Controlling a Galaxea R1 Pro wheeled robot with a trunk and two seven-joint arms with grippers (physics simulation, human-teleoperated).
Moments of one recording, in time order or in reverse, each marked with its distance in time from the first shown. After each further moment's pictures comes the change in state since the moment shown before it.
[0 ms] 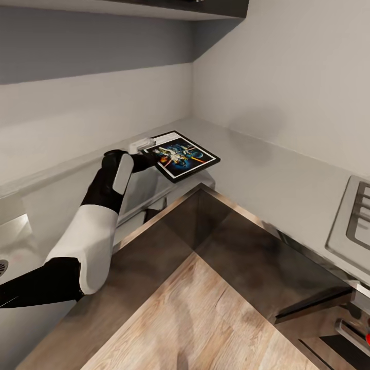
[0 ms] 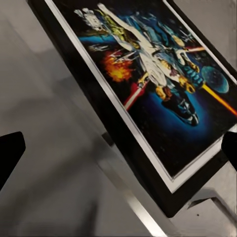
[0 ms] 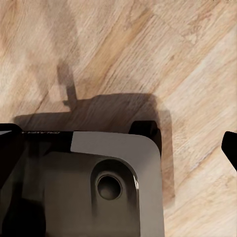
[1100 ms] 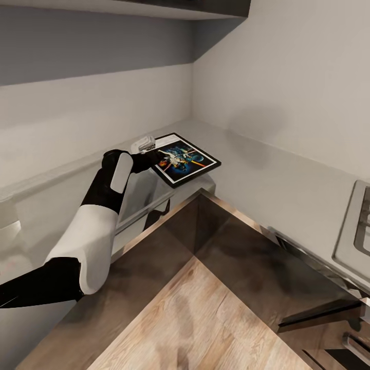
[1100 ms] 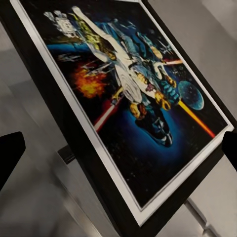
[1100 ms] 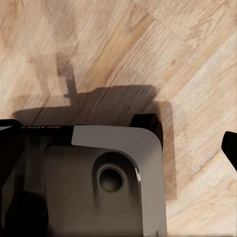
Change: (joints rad) left arm 0.000 0.000 0.000 0.000 0.116 -0.002 -0.002; right arm 0.000 0.002 0.000 0.022 0.001 0.001 0.001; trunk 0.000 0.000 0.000
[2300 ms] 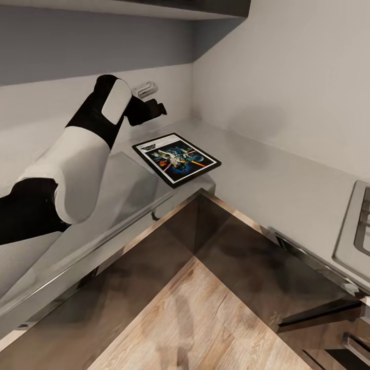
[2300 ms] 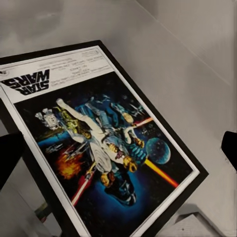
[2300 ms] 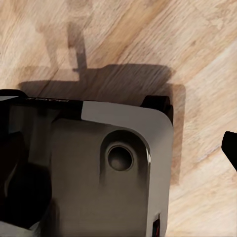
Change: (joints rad) left arm -0.475 0.000 -0.023 0.371 -0.006 0.065 0.095; right arm 0.000 0.025 0.000 0.007 0.124 -0.004 -0.002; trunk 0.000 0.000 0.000
